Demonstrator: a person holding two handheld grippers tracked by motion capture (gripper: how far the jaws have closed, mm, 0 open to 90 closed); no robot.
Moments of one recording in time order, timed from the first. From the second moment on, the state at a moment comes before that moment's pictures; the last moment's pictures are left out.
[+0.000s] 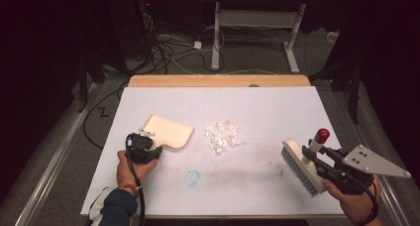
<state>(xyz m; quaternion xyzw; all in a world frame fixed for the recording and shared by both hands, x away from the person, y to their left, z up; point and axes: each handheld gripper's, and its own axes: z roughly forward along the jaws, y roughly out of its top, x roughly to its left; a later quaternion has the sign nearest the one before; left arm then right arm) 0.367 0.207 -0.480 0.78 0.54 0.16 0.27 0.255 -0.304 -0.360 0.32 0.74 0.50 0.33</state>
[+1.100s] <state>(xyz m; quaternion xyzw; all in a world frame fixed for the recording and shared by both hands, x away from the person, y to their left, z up) 0.325 0.230 -0.434 0.85 0.45 0.15 0.25 0.265 -0.310 -0.361 0.33 0.73 0.51 0.32</state>
